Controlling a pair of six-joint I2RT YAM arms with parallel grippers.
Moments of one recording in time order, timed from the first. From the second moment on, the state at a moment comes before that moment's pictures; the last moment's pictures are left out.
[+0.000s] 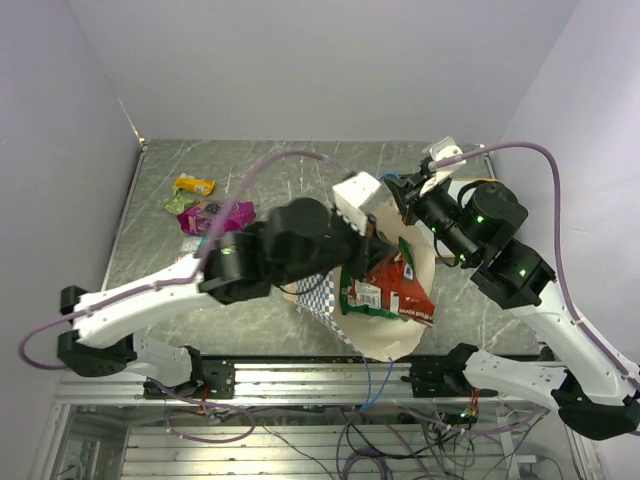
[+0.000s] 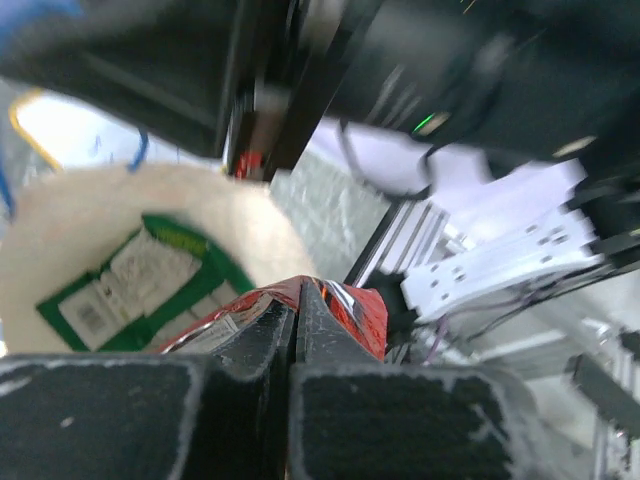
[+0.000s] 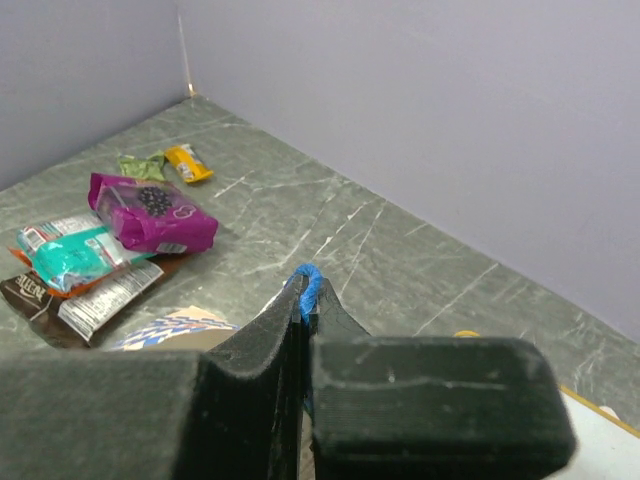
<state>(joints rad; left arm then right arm) -1.32 1.38 1.63 -0.48 -0.21 -0.38 0.79 0.96 1.30 -0.31 0.19 -0.15</state>
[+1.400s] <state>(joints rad) -0.52 1.46 1.88 -0.29 -0.65 -0.08 0.79 0.88 1.25 -0.35 0.24 -0.15</state>
